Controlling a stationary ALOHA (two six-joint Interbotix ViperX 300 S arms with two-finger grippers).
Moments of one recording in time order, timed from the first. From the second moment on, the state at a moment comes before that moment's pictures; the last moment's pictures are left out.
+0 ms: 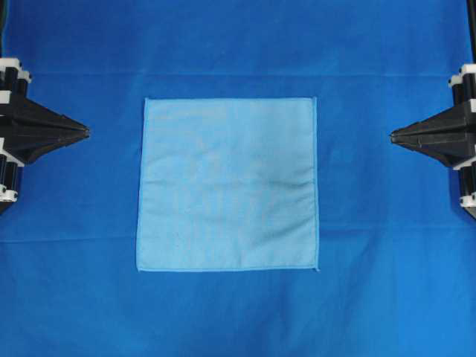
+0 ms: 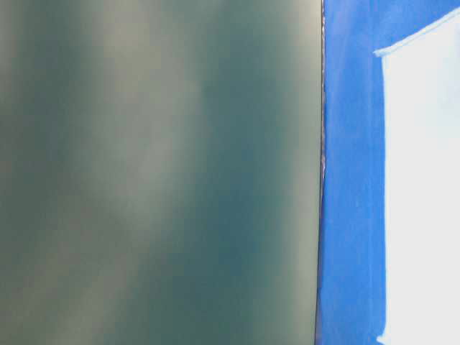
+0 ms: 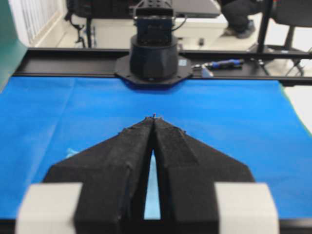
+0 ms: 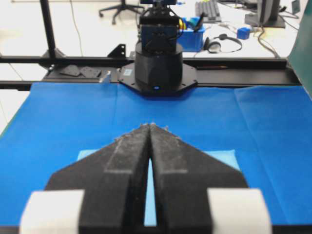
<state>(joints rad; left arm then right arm) 0.00 -0.97 1.18 0.00 -0.29 0.00 0.00 -0.97 1.18 0.00 -0.29 0.00</state>
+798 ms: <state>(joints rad) 0.31 -0.37 1.18 -0.03 -0.39 -0.01 -0.36 -0.35 1.04 0.02 -0.14 0.05</state>
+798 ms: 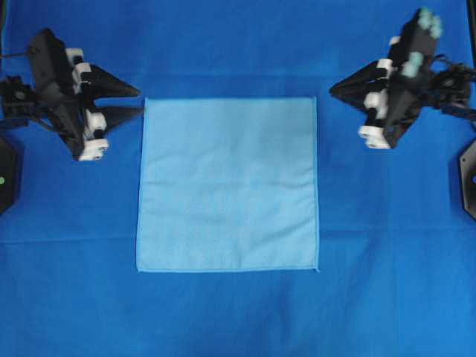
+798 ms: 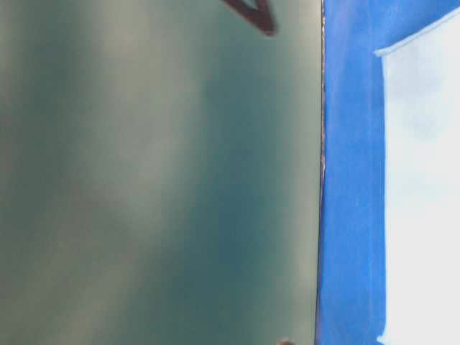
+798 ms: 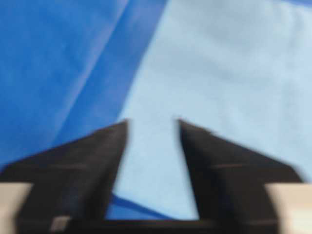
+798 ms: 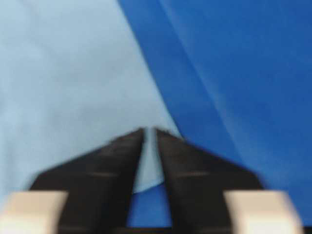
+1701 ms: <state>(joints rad) 0.42 0.15 1.09 -0.03 -0.60 -0.01 -0.45 0.06 0.92 0.01 -0.17 0.04</state>
